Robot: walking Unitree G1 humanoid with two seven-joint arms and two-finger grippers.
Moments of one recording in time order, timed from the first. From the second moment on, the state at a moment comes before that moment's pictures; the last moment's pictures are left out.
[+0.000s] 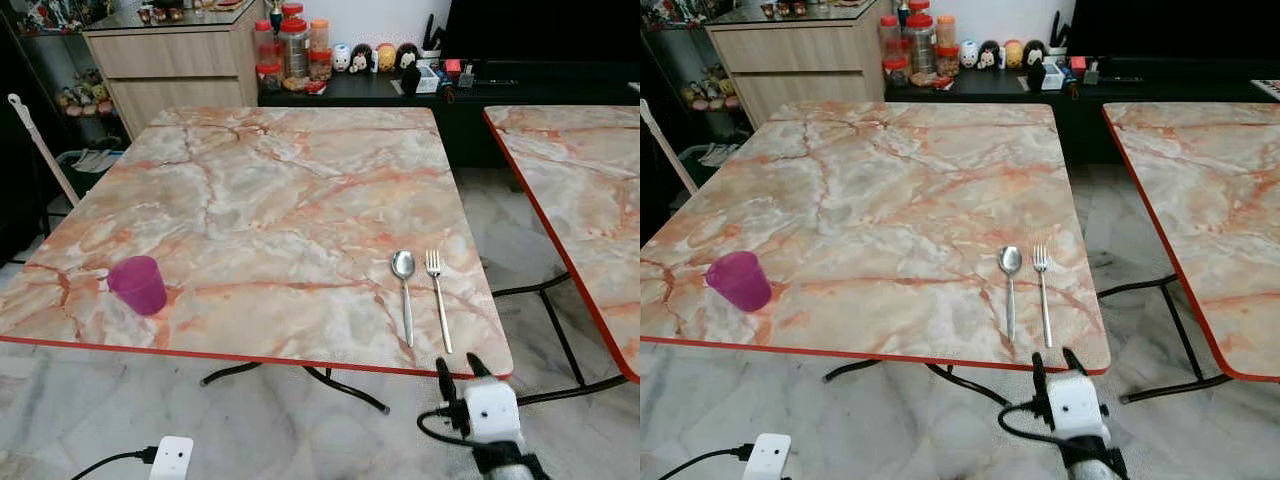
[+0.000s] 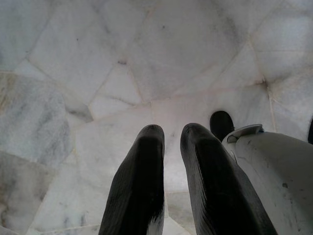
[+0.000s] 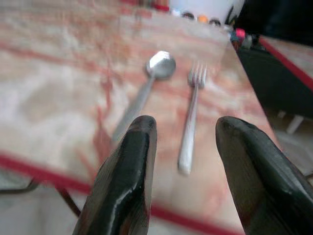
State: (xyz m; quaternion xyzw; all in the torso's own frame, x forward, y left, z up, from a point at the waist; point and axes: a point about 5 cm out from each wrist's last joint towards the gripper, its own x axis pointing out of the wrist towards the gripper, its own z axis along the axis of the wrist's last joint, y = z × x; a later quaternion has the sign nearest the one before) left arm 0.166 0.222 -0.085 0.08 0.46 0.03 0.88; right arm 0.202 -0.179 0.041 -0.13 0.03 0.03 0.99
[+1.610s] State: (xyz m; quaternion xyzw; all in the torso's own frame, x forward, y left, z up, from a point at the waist) left arm 0.176 0.216 -0.082 0.08 0.45 0.03 0.89; right arm 0.350 -0.119 0.068 -0.04 0.15 -0.05 0.99
